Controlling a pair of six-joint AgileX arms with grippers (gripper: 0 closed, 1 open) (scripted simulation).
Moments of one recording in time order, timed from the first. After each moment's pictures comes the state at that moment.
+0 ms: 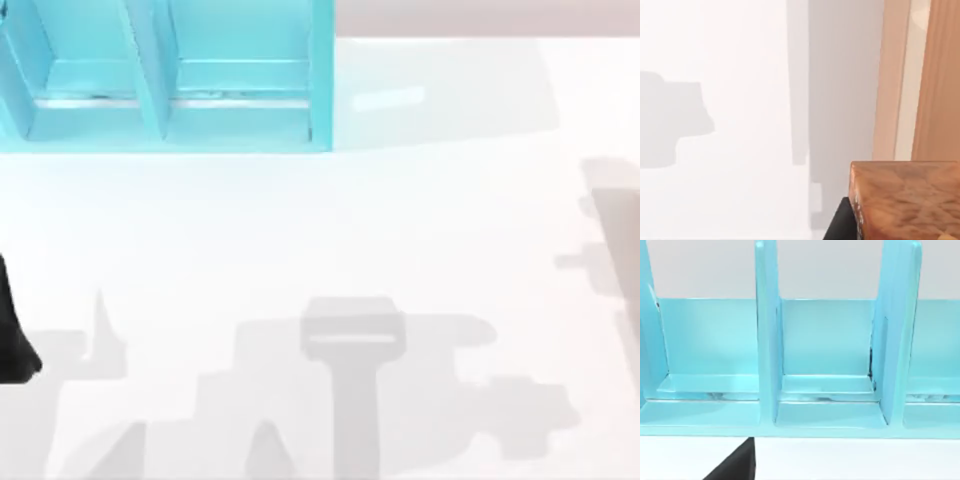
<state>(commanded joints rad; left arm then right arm) 0.00 0.00 0.00 0.00 0.00 0.00 0.01 1.55 1.37 -1.39 0.00 0.03</state>
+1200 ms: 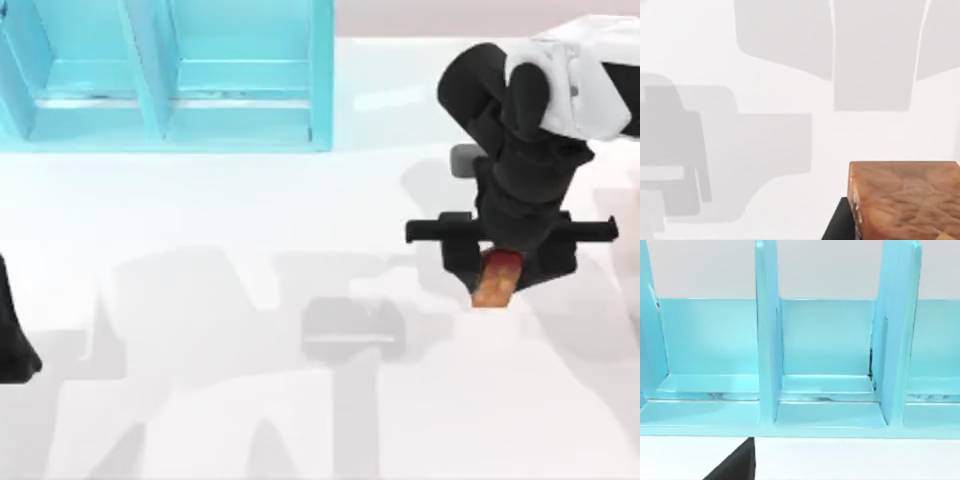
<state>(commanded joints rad) 0.00 0.00 0.00 0.00 0.00 0.00 0.49 1.99 1.45 -1.04 0.00 0.52</state>
